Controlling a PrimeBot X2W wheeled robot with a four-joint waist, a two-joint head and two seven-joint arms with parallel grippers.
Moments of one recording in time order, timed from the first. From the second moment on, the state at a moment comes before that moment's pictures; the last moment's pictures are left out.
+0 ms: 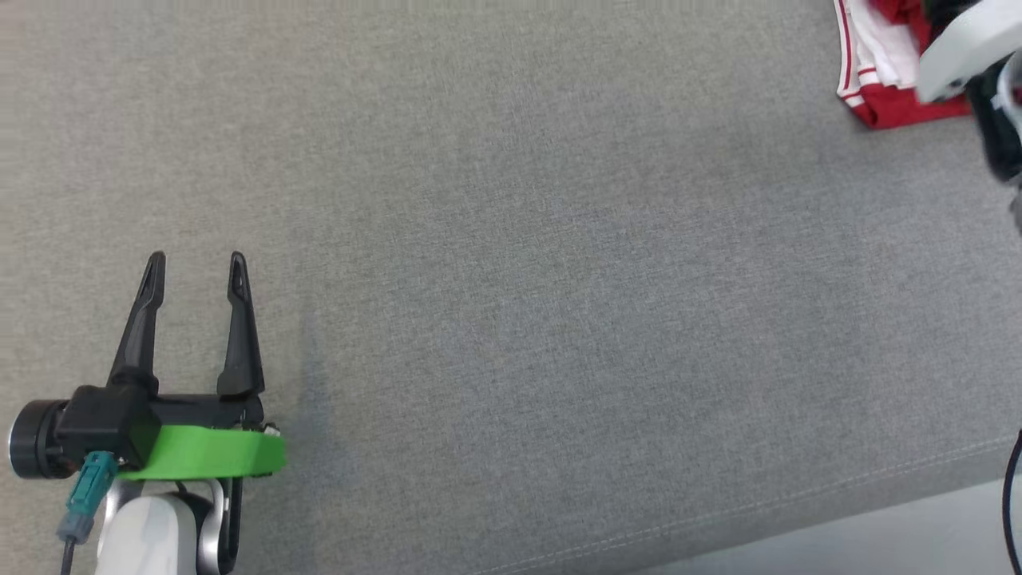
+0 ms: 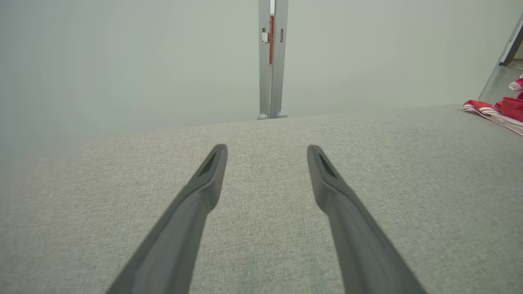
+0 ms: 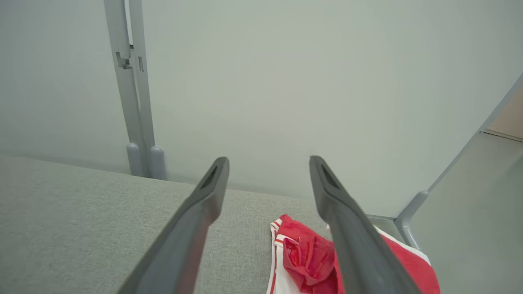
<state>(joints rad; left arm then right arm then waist) -0.16 0.13 -0.01 0.03 -0.16 -0.07 -0.26 -1.13 -0.50 0.51 0.82 0.53 0.13 -0.26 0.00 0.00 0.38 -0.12</state>
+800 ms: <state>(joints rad) -0.02 0.09 0.06 0.10 -0.18 -0.08 -0.26 -0.52 -0.27 0.37 0.45 0.43 0.13 -0.26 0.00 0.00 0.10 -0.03</state>
